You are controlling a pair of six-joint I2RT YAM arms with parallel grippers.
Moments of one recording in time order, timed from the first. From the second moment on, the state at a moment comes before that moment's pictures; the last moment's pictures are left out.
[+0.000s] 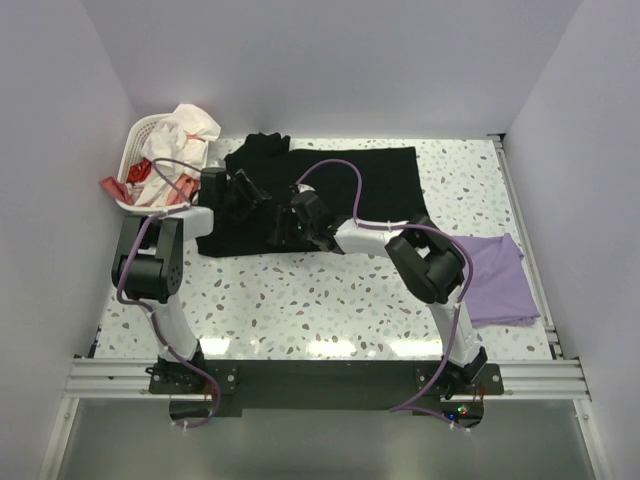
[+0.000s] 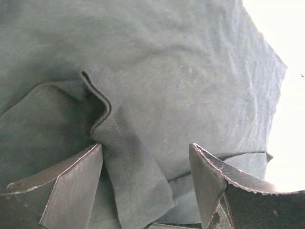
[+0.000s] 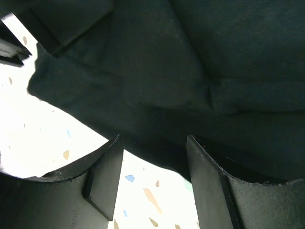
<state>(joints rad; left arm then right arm) -0.10 1.87 1.02 0.18 0.23 -0.81 0.80 2.15 1.43 0.08 -0.07 0.75</state>
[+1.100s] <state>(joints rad) -0.13 2.07 1.26 0.28 0.33 -0.86 0.75 2.16 1.59 -0.07 -0.04 0.60</state>
